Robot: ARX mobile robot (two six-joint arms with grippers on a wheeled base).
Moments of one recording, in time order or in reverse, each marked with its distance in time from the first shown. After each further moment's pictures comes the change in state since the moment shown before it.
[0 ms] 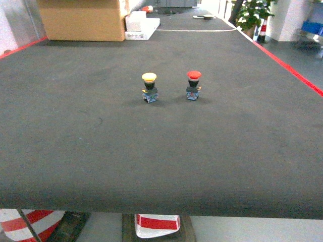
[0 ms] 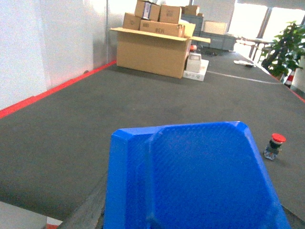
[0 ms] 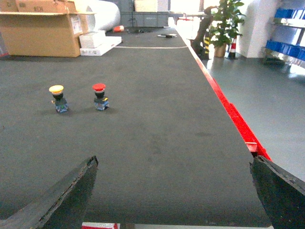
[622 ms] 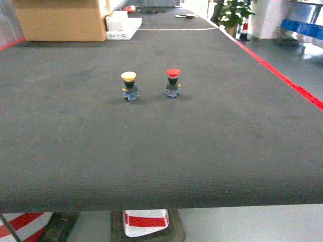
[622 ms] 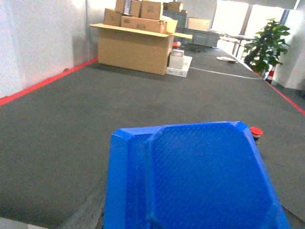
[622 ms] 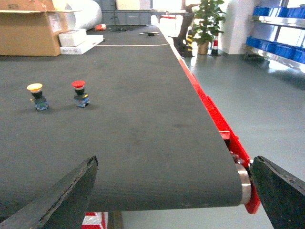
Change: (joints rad) left arm 0.000 0.000 -0.001 0.002 -0.001 -0.001; right arm 0.000 0.000 0.000 0.000 0.000 0.000
